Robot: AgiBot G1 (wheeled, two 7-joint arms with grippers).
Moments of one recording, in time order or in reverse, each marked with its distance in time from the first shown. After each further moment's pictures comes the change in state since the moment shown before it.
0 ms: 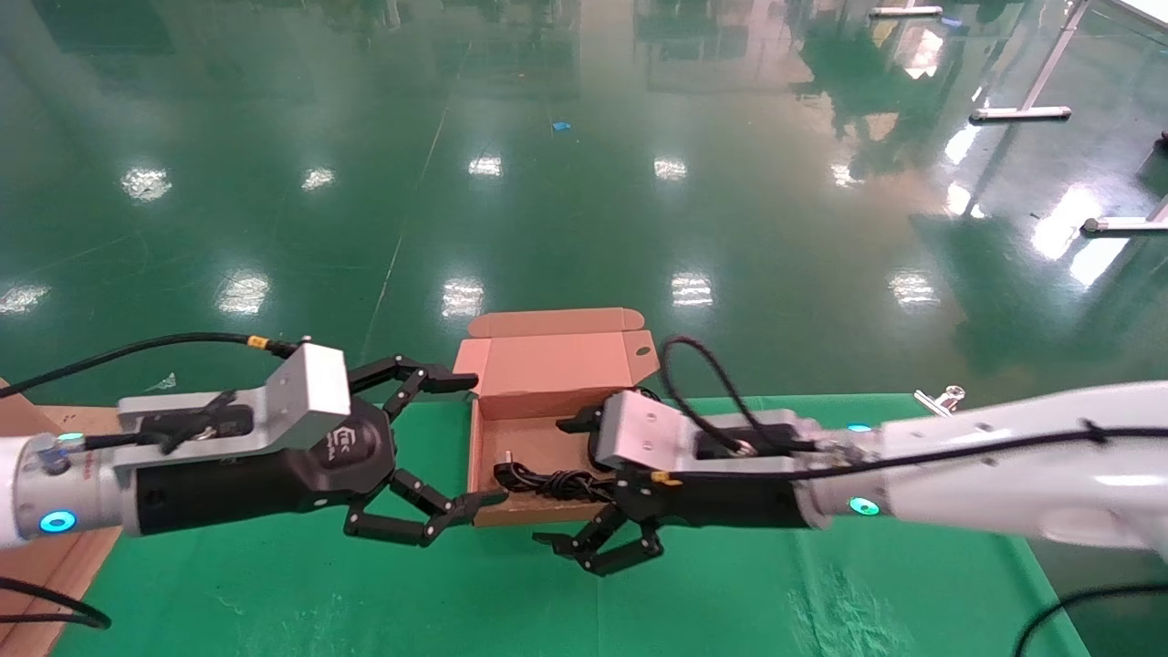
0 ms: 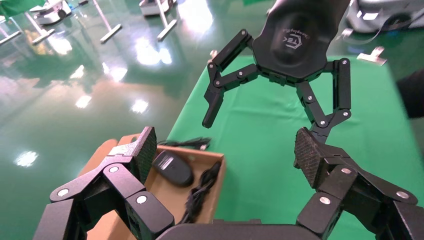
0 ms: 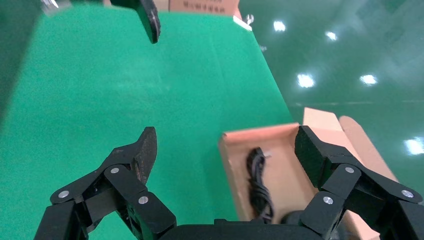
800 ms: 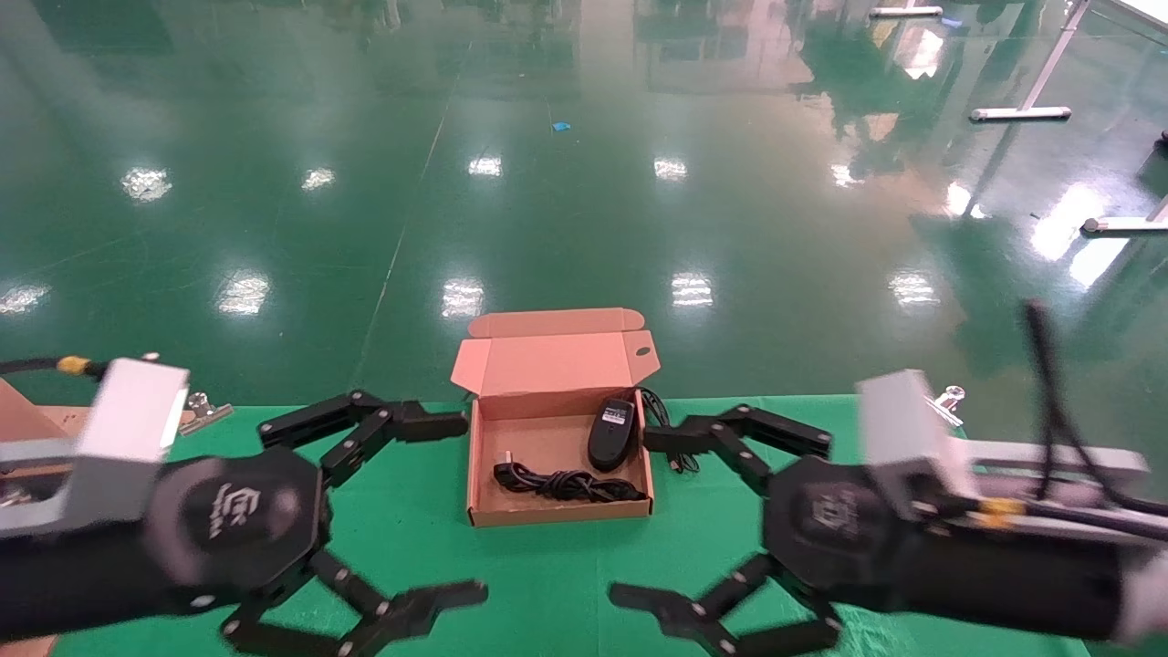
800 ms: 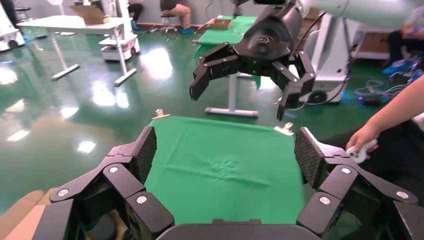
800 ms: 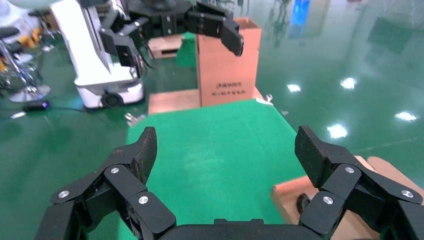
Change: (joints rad) left arm 0.221 -0.120 -0.298 -0.274 -0.145 0.193 -0.265; right arm -0.286 0.307 0.427 0.255 0.304 -0.307 0.171
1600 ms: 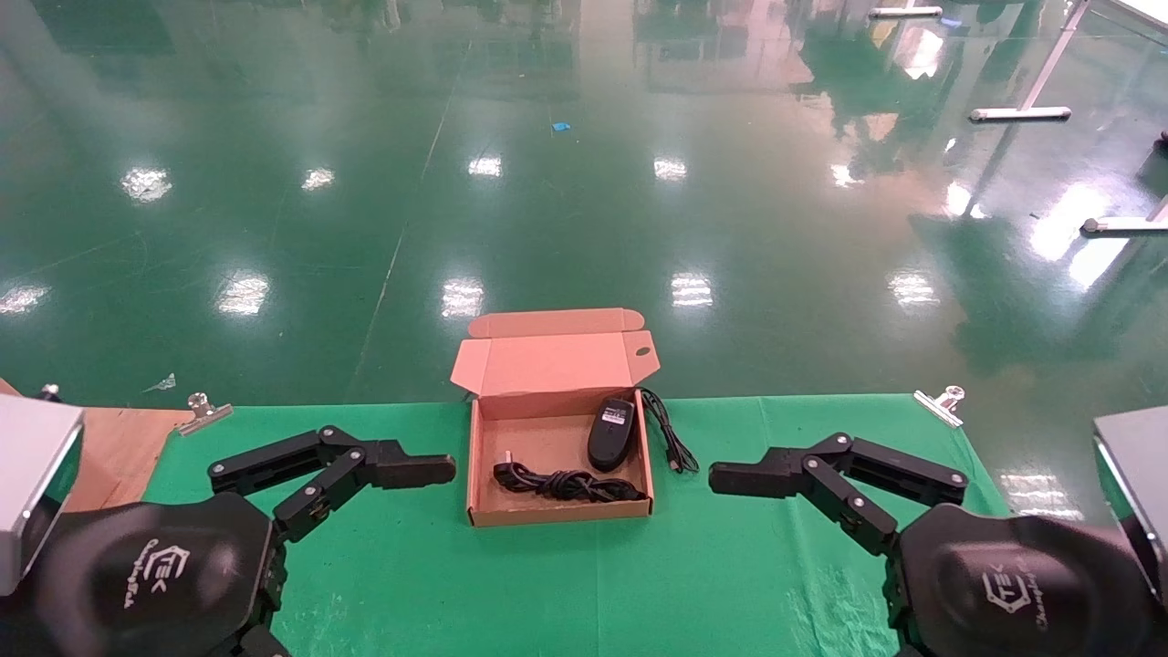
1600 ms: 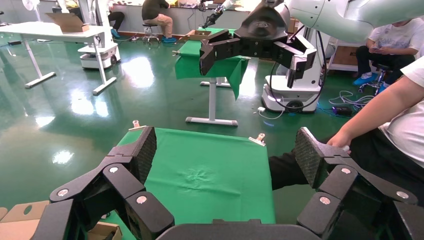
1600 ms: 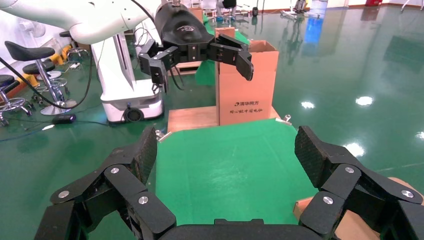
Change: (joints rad) left arm 0.077 -0.042 -0.105 -0.095 -0.053 0.067 -0.088; right arm -0.125 0.133 0.185 0.111 0.133 -0.133 0.070
